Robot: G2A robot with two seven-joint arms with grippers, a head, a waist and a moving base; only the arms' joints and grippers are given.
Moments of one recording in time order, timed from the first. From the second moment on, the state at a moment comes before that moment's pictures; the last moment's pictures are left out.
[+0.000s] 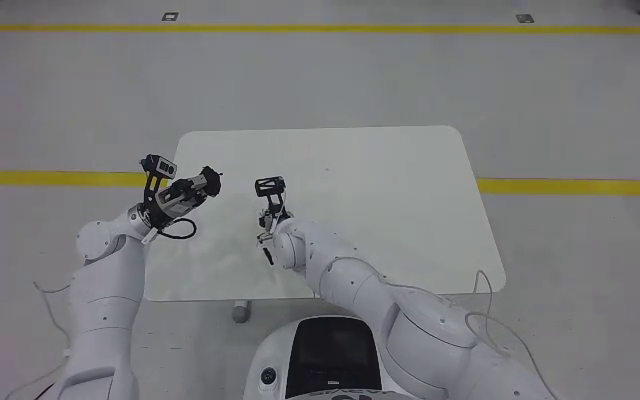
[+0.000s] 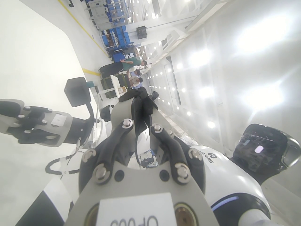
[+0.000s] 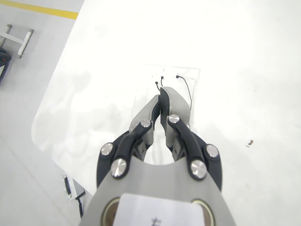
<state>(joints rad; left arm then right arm) 1.18 -1.18 -1.71 -1.07 -0.57 -0.34 -1.39 -0.69 -1.96 0.37 -0.33 -0.45 0.24 0.12</state>
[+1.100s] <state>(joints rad) 1.18 -1.18 -1.71 -1.07 -0.57 -0.34 -1.39 -0.67 -1.96 0.38 -0.30 -0.51 0.21 0.28</state>
